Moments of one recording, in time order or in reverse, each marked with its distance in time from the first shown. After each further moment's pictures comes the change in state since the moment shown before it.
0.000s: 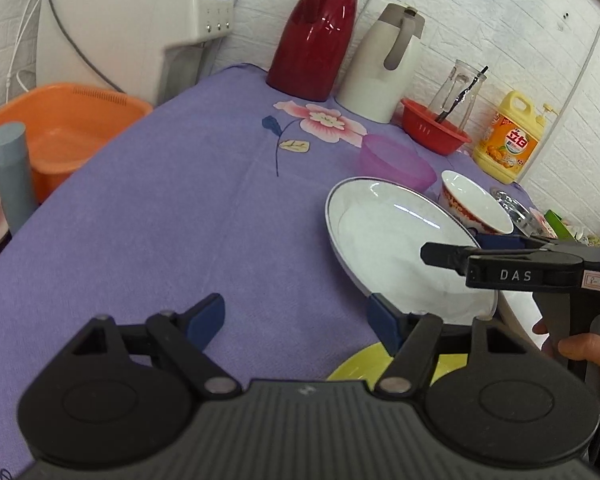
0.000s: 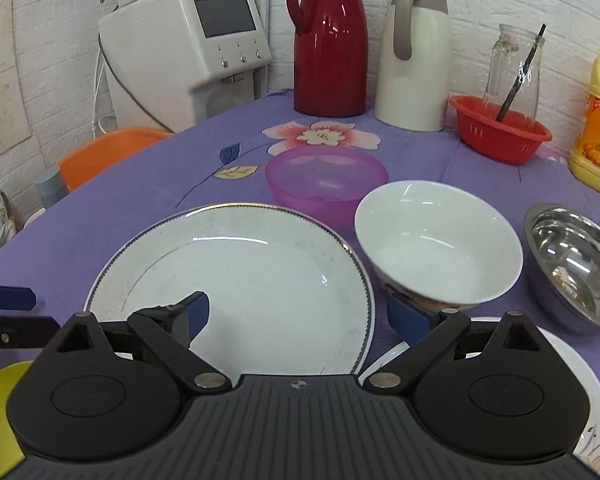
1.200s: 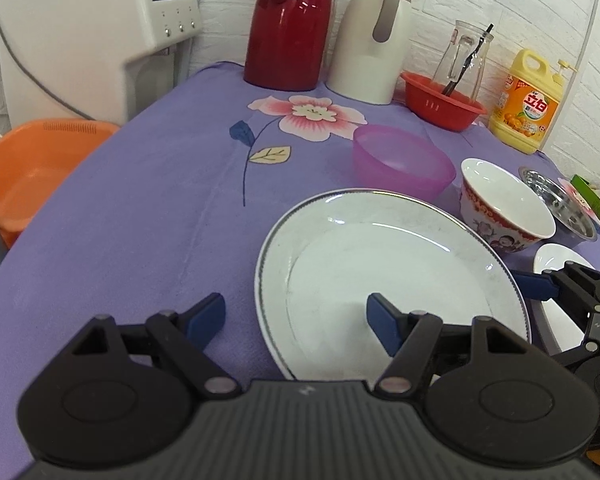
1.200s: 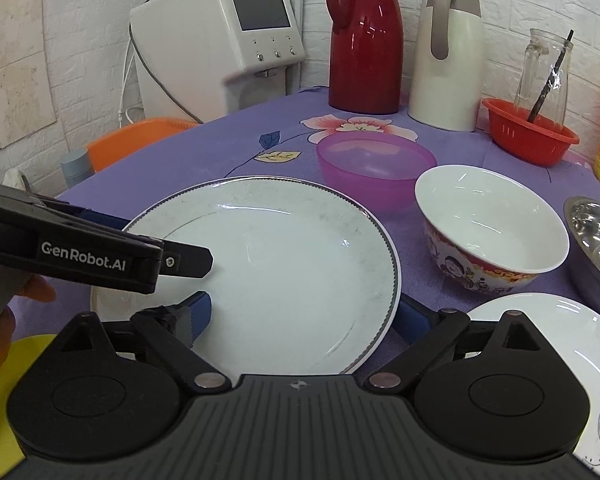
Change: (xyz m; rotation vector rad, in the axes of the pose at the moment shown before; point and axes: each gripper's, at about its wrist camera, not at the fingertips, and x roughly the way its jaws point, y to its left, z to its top) left arm 0.071 -0.033 0.035 0.139 0.046 0.080; right arm 0.004 0.023 -0.018 -0.067 -0.036 0.044
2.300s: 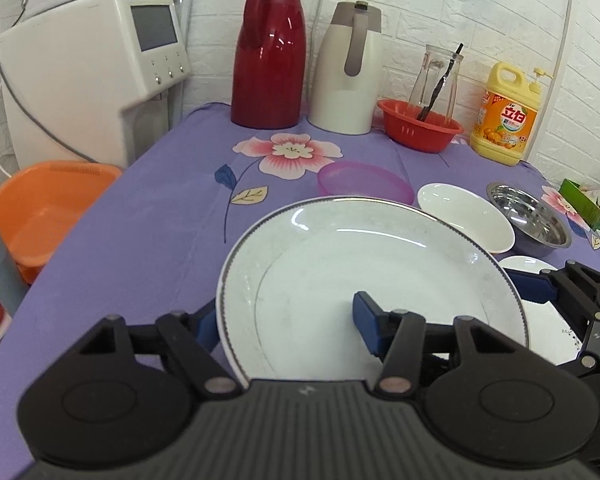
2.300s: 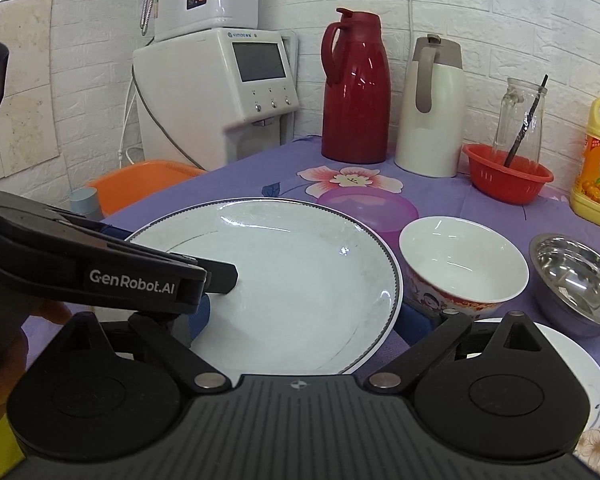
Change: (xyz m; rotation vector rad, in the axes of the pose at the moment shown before) left arm -0.045 -0.032 0.003 0.048 -0.085 0.026; right arm -0.047 0.019 0.004 0.013 -0.138 -0.031
